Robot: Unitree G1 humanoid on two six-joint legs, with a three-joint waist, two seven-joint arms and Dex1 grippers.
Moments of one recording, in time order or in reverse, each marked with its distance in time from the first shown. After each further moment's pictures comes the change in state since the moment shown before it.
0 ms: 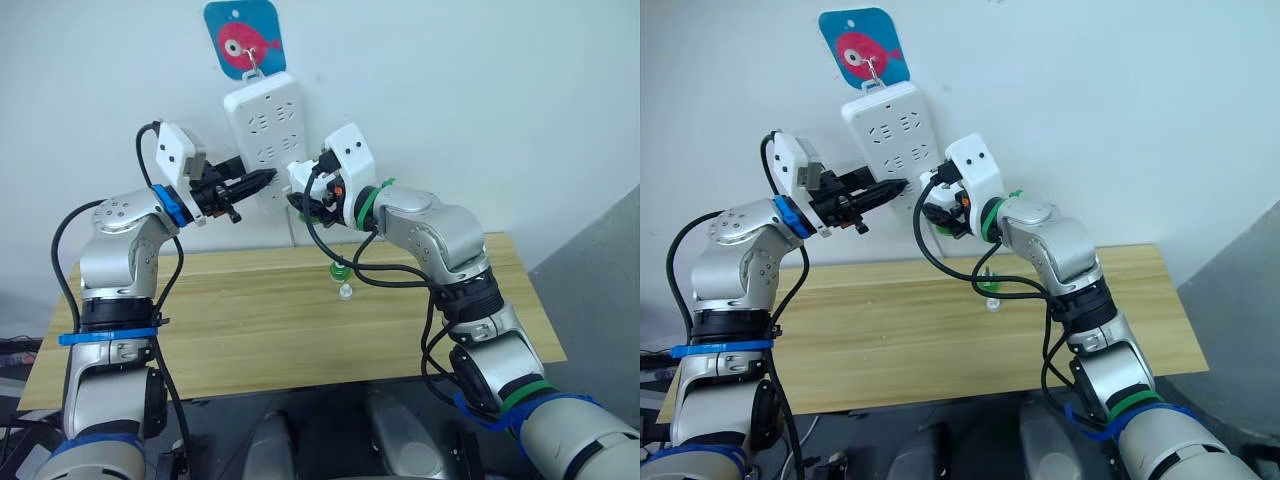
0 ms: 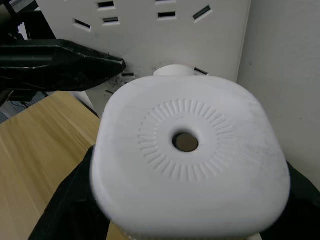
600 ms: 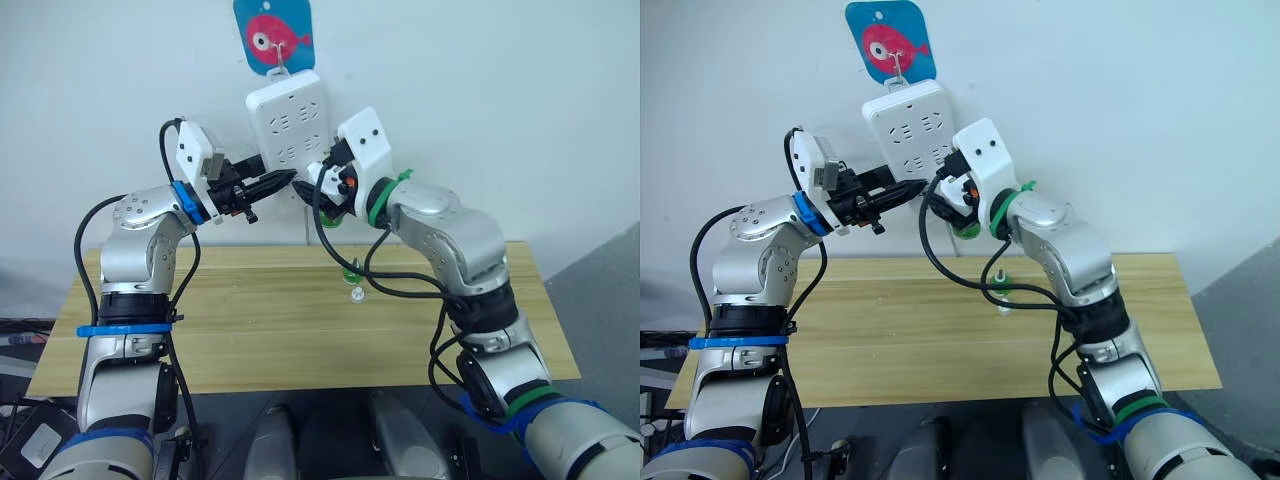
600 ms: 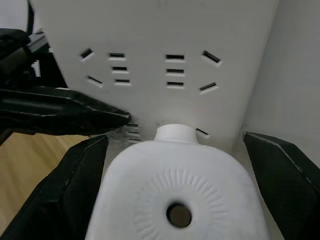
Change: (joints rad) left arm -0.025 -0.002 -0.039 0.014 -0.008 -0.049 -0.045; right arm 0.085 -0.059 -0.003 -0.244 0.003 0.098 0.006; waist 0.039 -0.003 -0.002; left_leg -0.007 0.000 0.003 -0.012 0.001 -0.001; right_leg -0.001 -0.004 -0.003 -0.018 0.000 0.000
